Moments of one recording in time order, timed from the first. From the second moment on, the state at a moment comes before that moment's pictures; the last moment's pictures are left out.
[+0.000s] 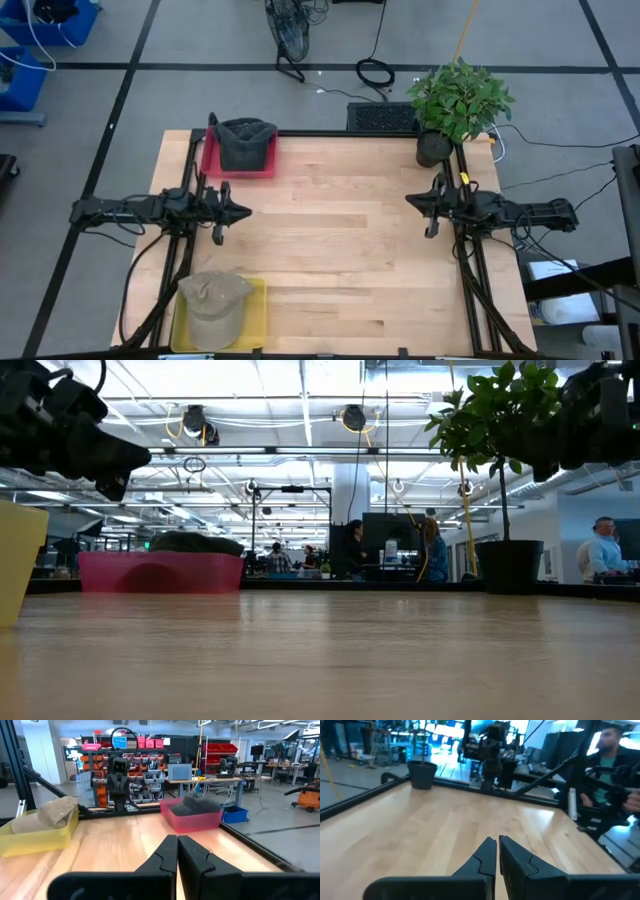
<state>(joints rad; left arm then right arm) 0.00 0.09 0.01 0.02 -0.01 -0.18 0.07 0.01 0.07 0.00 0.31 0.02</state>
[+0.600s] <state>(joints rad) -0.06 0.08 0.01 0.03 -0.03 -0.10 0.07 0.00 0.02 0.14 0.20 -0.01</state>
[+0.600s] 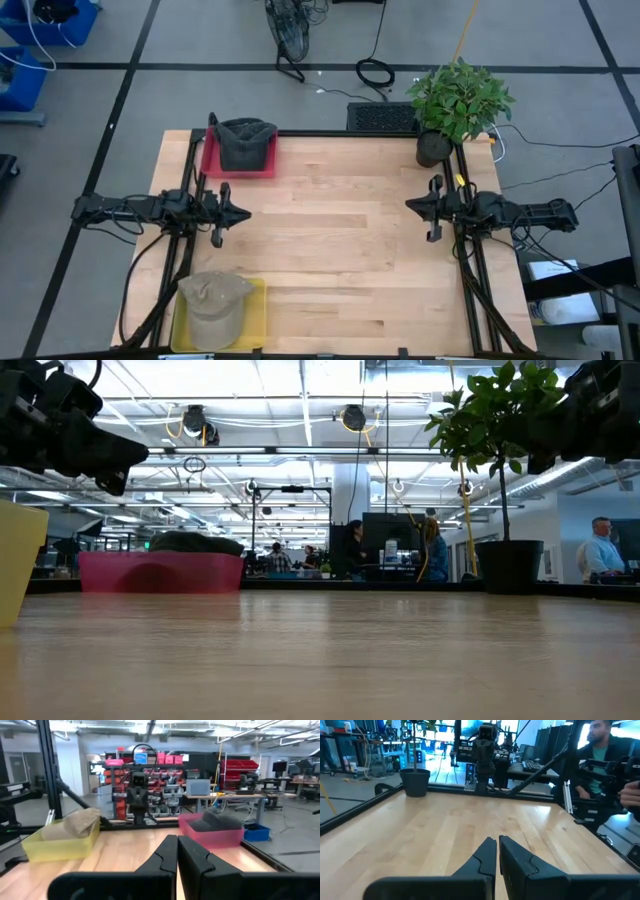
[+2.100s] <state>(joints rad) -0.06 0.08 0.01 0.03 0.02 0.02 0.07 0.03 0.02 0.03 0.26 -0.06</state>
